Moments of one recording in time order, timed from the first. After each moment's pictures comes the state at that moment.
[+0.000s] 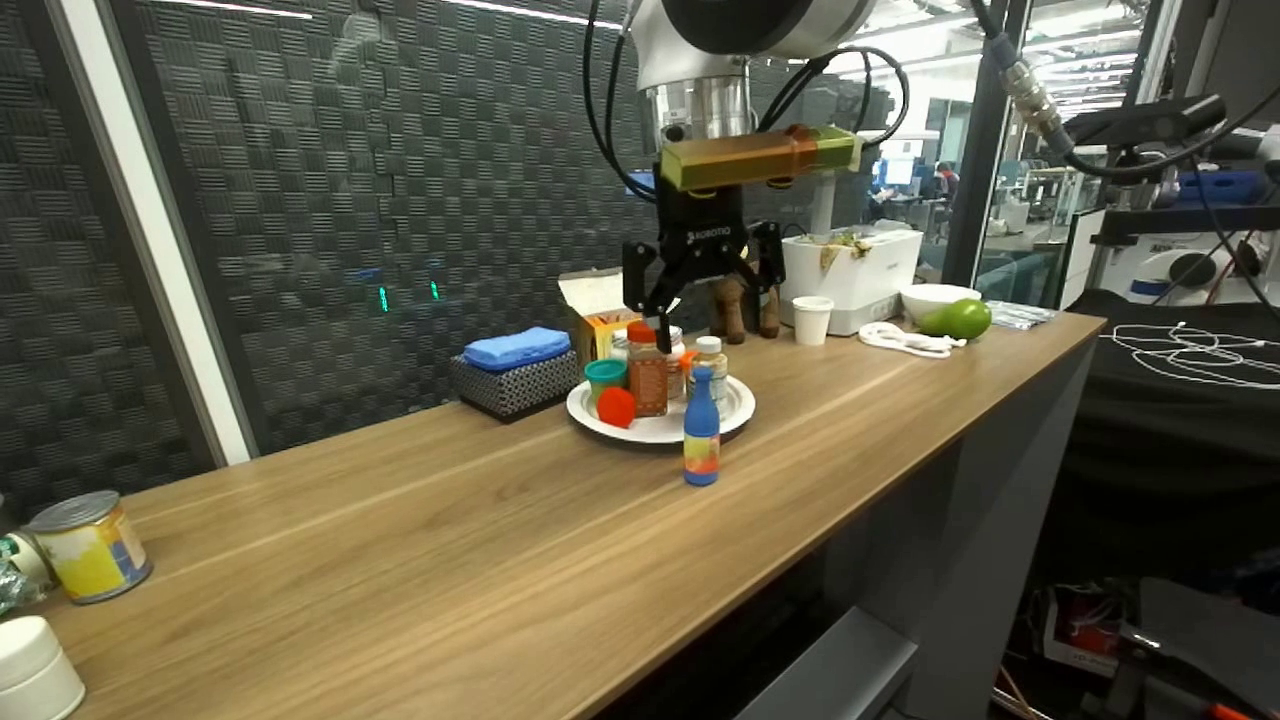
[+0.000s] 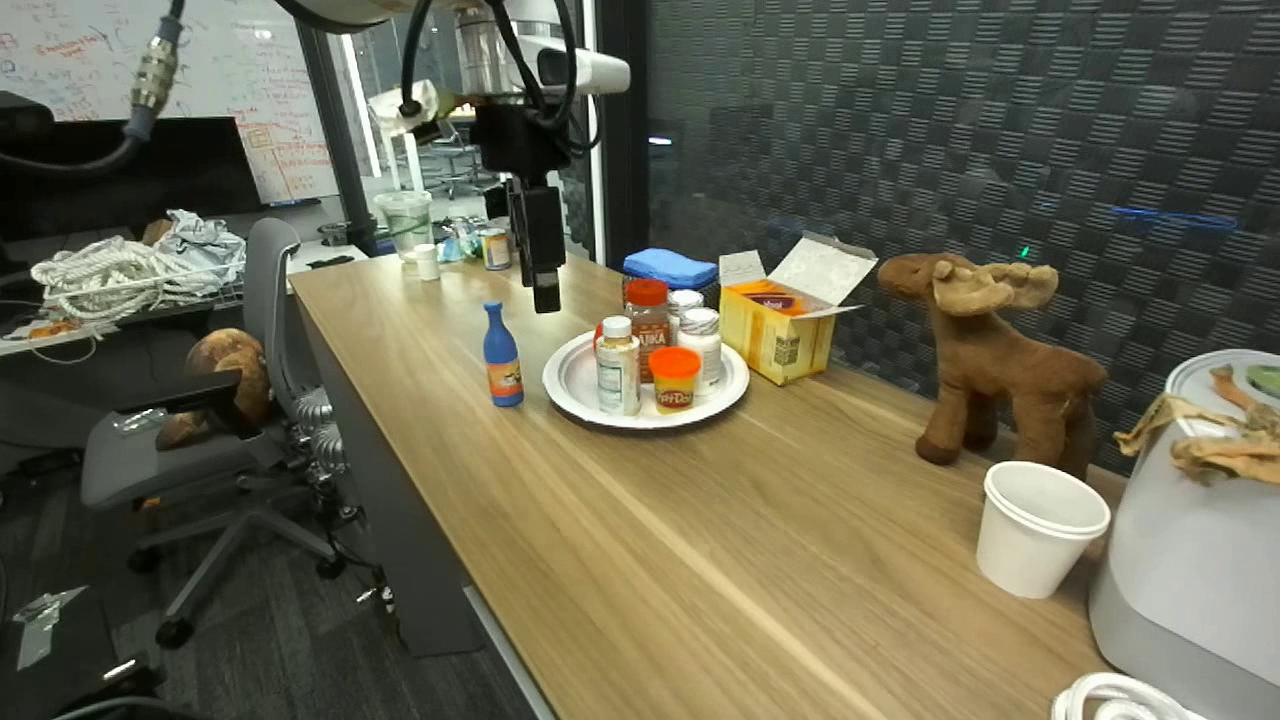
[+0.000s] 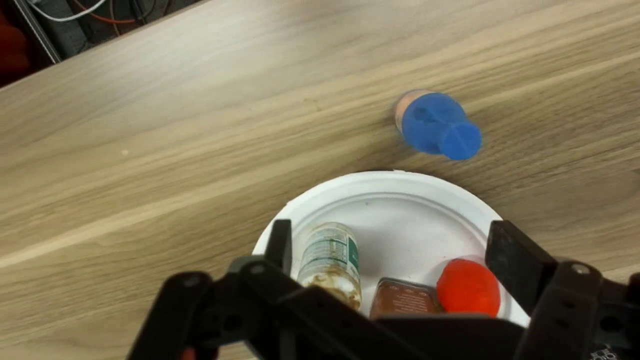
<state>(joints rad) 0.11 0.15 -0.01 -1.95 -0.10 2.05 0.63</state>
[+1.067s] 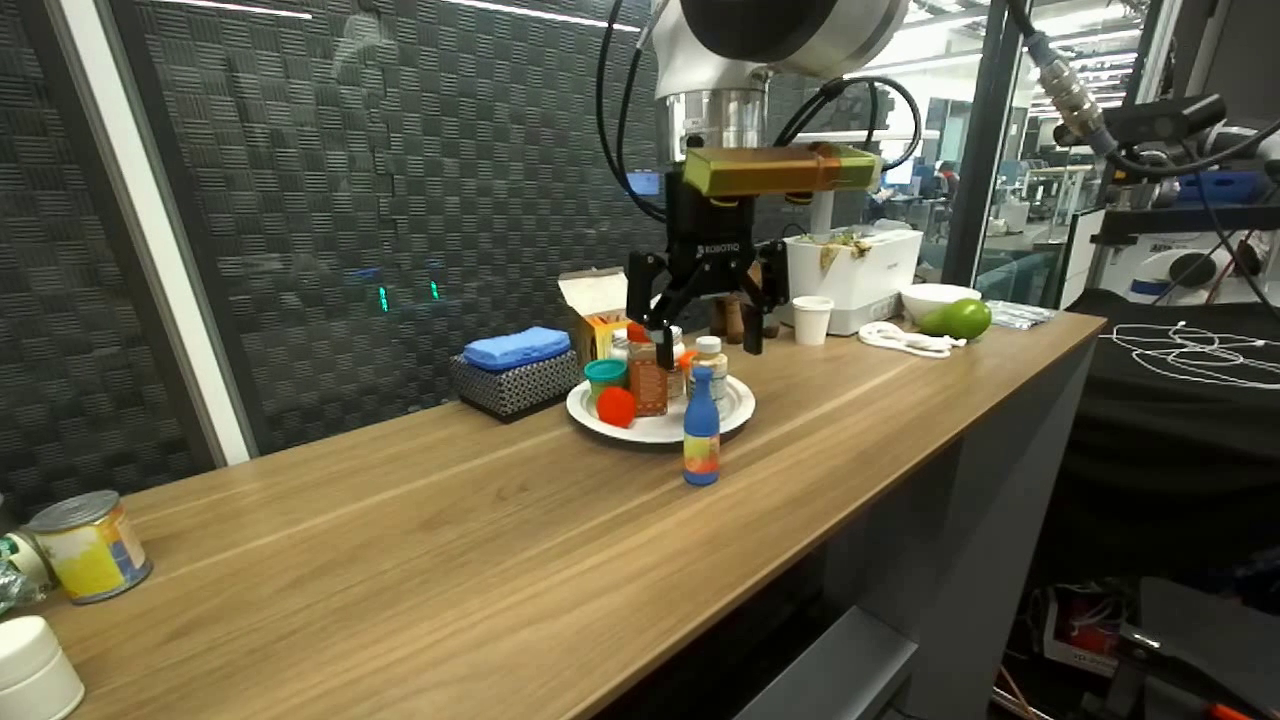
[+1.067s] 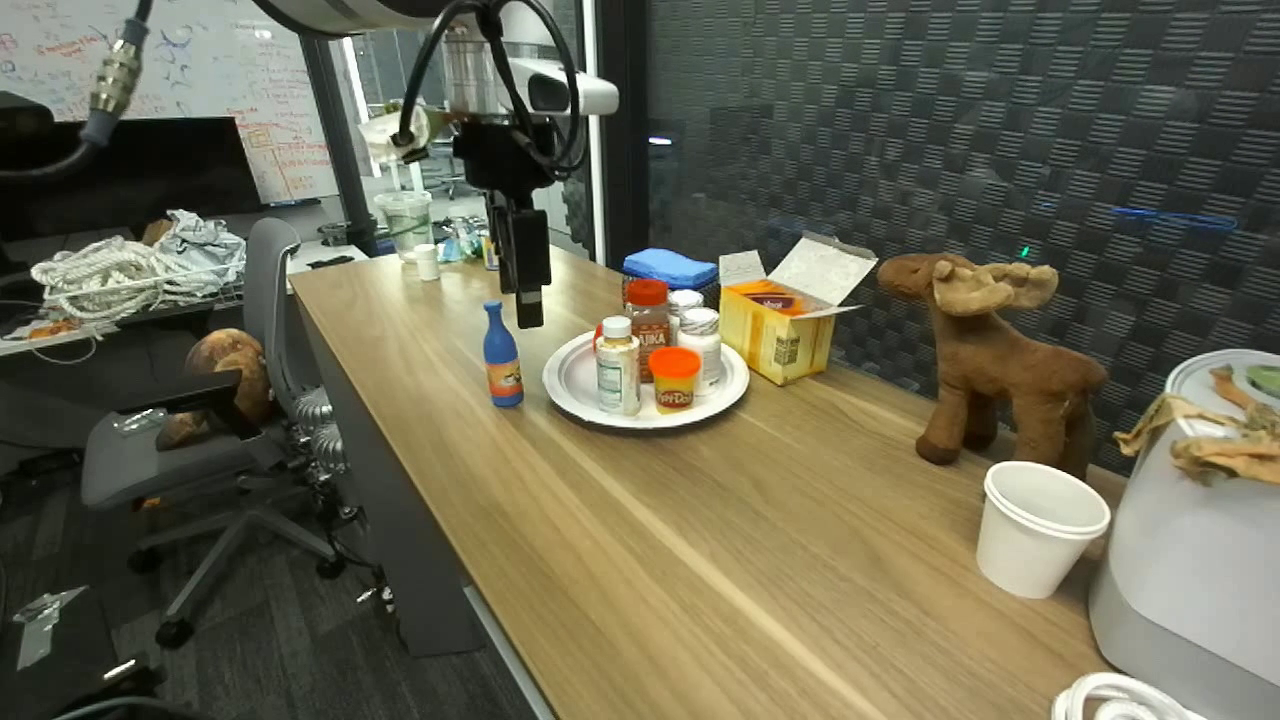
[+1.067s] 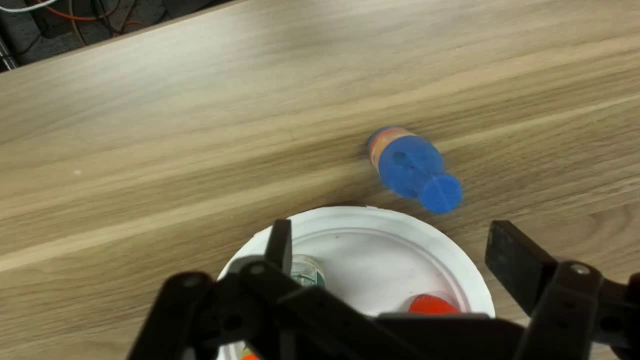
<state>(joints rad) 0.08 0.12 0.02 -2.03 -0.01 2.12 0.52</state>
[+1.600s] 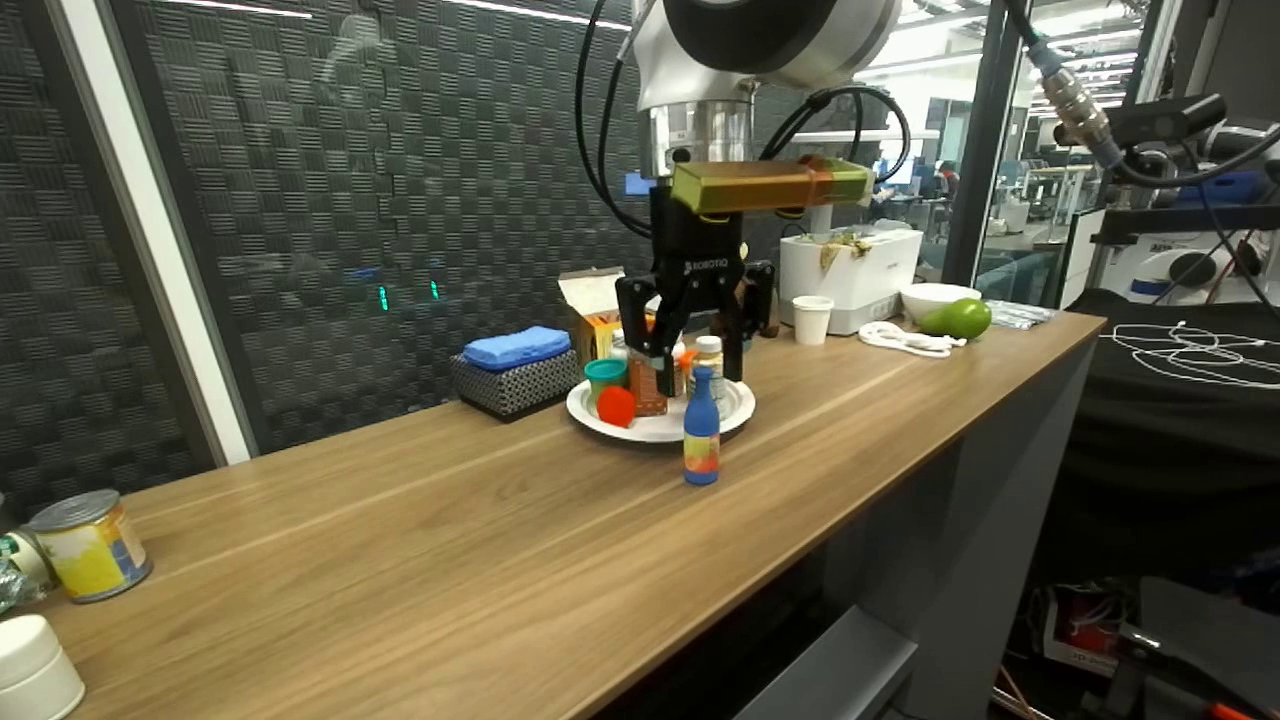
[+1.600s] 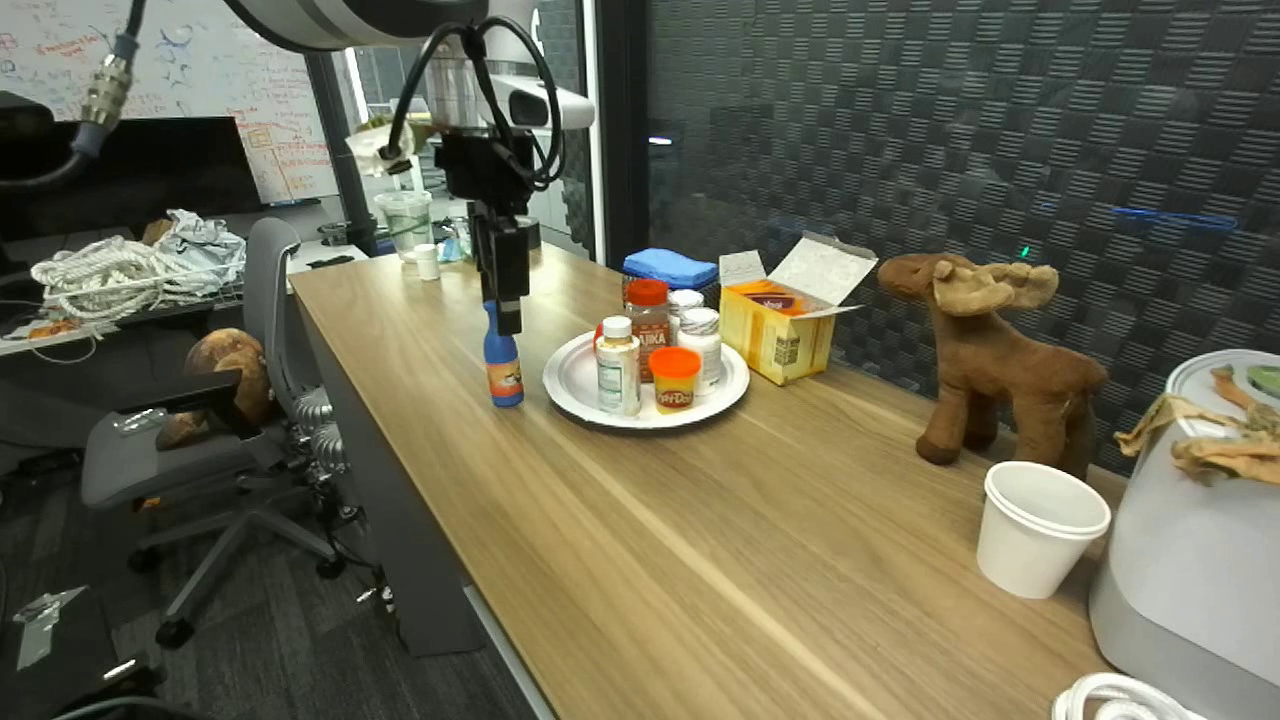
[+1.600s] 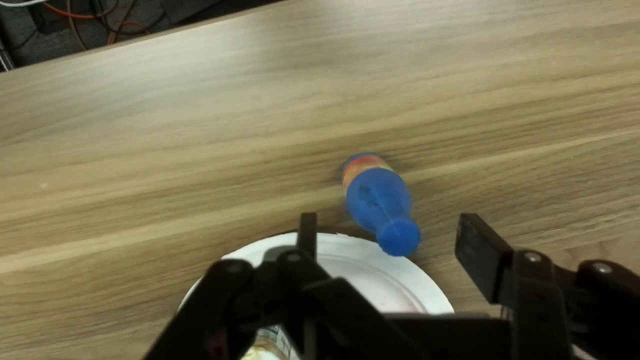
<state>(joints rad) 0.09 0.13 0.05 -2.04 -0.01 2.13 0.51</state>
